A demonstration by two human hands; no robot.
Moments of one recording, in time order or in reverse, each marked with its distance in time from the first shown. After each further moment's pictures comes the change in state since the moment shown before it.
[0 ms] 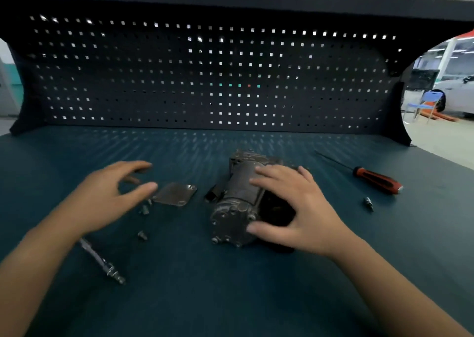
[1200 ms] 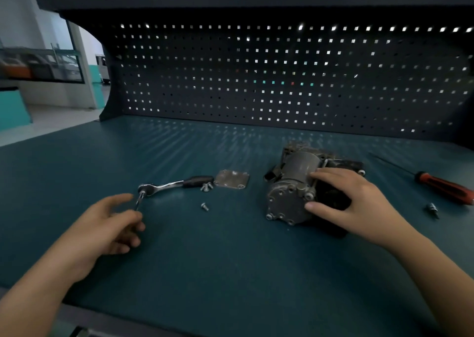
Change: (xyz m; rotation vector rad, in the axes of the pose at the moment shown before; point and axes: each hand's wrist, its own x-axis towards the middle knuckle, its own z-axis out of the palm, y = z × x) left_hand -0.116 -0.025 -0.028 -0.645 0.209 -0.726; right_hand -0.003 0.005 0.002 -0.029 -0.076 0.063
